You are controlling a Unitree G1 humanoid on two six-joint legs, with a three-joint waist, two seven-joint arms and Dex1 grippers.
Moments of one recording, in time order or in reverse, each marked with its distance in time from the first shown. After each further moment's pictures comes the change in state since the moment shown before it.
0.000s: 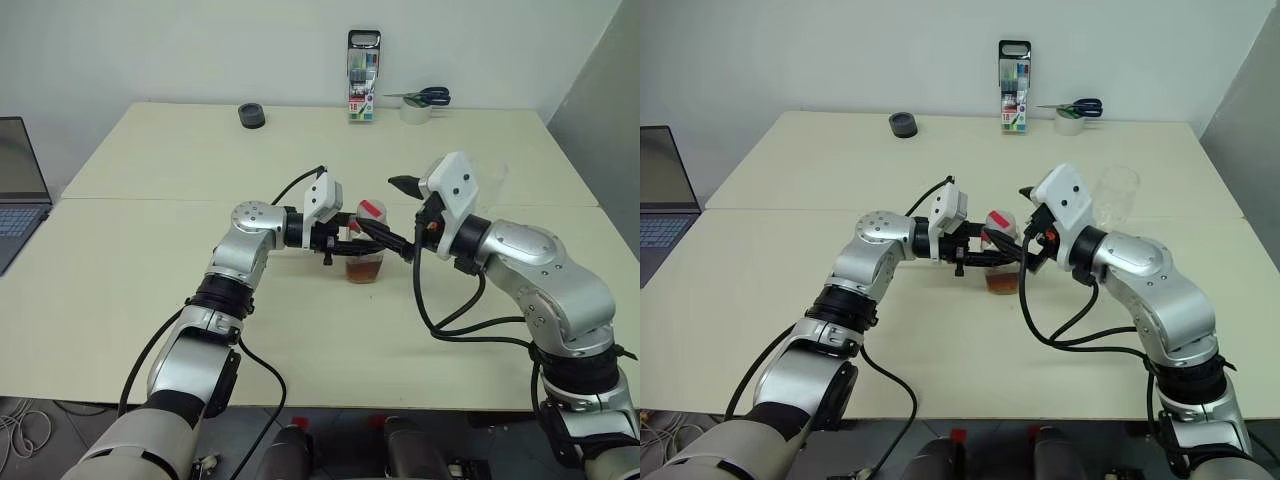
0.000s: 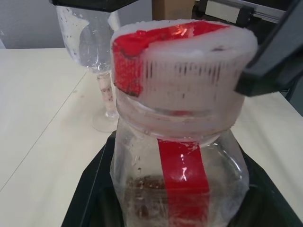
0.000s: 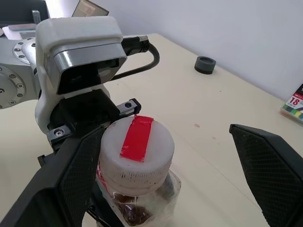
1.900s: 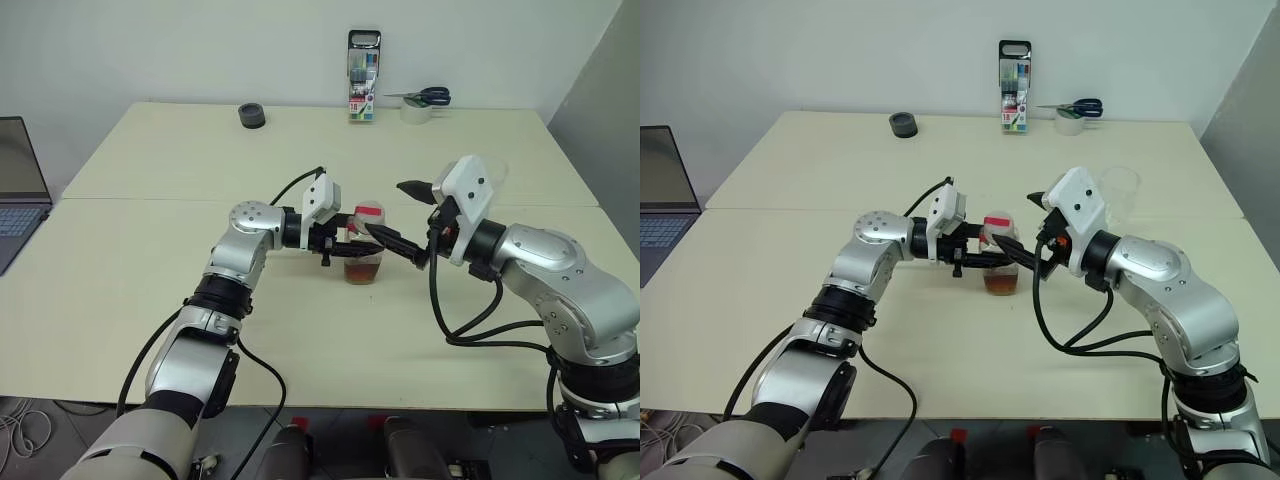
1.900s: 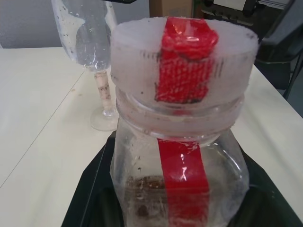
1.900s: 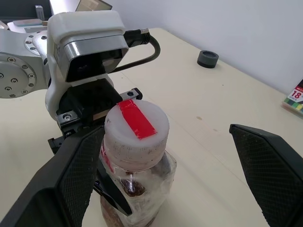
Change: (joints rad) left arm 0.002 0.007 0.000 0.001 0.000 -0.007 -0.017; right arm 0.033 -0.070 -0.032 -0.053 0.074 0.034 0.001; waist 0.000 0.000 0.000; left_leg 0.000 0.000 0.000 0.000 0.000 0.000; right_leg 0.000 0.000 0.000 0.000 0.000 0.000
